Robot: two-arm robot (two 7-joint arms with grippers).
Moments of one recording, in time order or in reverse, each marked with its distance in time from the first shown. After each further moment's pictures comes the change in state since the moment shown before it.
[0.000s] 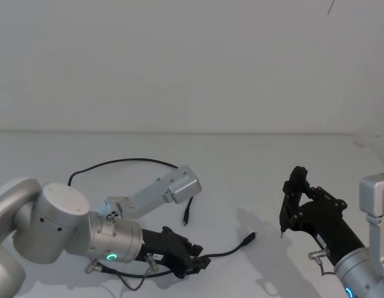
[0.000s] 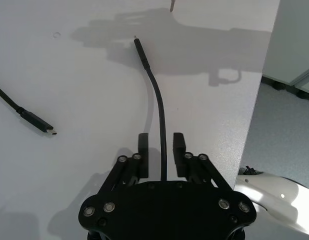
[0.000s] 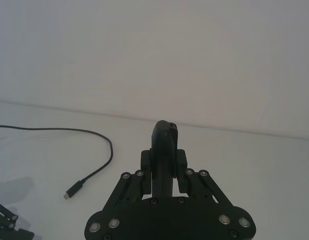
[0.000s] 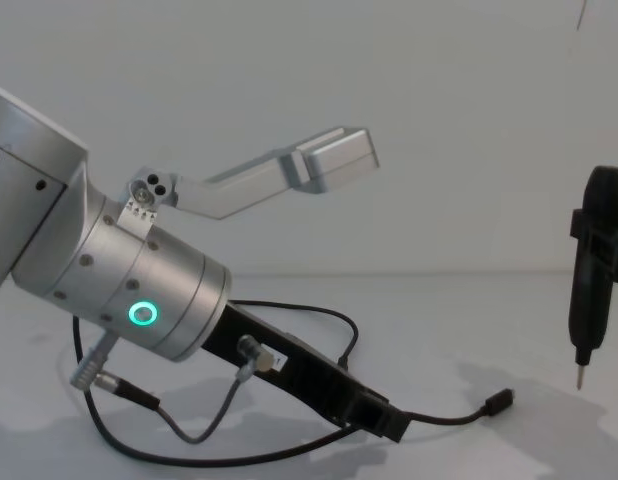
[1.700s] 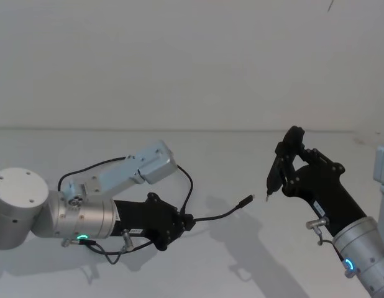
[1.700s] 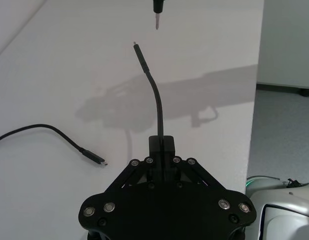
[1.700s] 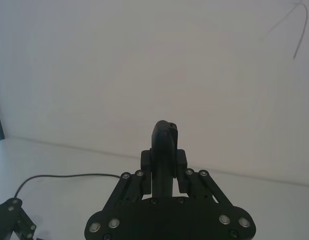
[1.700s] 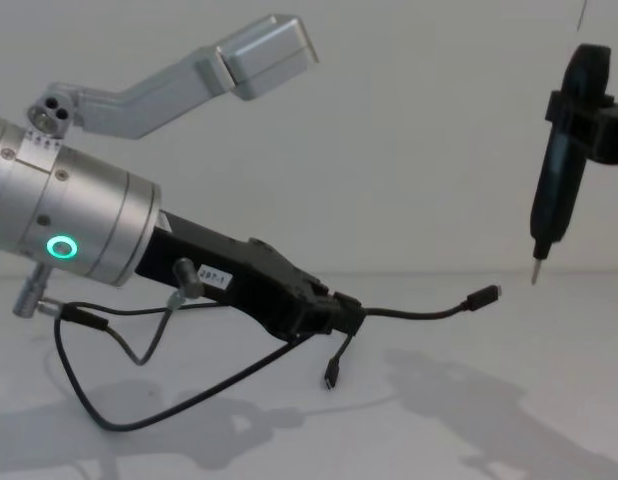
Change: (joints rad) left arm 0.010 0.123 -0.042 -0.100 0.005 -0.245 -0.031; right arm 0.034 -0.030 0.016 -0.086 0.041 -0.017 0.073
